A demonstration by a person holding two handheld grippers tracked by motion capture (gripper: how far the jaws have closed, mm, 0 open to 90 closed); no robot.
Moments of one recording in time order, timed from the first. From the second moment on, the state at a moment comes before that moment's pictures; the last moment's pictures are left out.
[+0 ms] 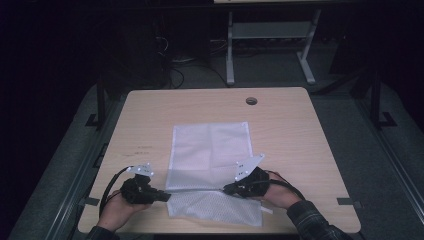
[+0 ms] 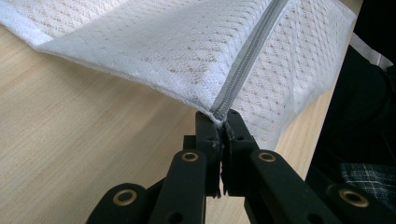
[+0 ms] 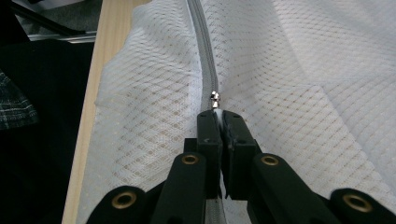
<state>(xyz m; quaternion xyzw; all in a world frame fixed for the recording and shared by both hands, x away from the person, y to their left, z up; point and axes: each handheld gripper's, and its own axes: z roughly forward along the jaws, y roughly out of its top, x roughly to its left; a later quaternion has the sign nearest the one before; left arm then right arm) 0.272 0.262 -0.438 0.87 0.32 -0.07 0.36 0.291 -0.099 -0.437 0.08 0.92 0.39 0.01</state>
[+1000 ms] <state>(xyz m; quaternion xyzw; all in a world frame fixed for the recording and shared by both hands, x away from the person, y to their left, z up) 0.271 0.265 -0.436 0.87 0.33 -0.06 0.36 0.286 -0.122 -0.437 0.10 0.92 0.39 0.01</state>
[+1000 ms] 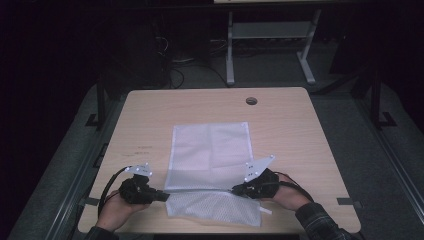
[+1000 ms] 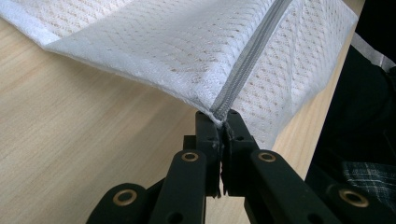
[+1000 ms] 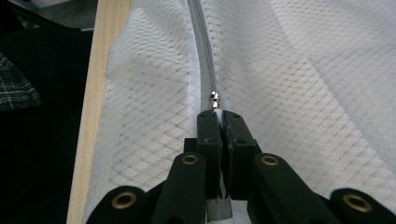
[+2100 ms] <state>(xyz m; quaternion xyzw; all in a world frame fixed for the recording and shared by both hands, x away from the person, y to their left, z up) 0.271 0.272 -0.434 0.87 0.34 -0.05 0.36 0.284 -0.150 -0.439 0.11 0.92 0.38 0.02</state>
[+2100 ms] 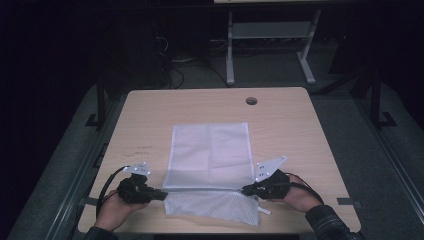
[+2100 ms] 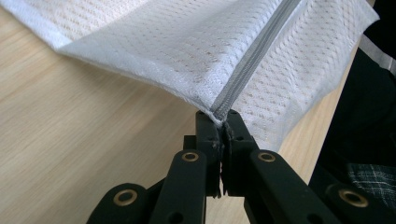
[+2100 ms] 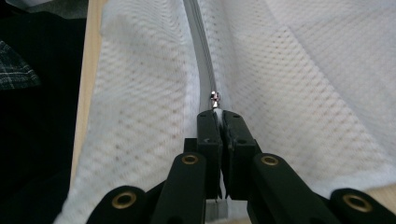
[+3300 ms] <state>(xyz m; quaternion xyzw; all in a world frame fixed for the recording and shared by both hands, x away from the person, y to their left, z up) 0.271 0.270 -0.436 0.87 0.34 -0.06 0.36 0.284 -0.173 -0.443 0.17 0.90 0.40 0.02</state>
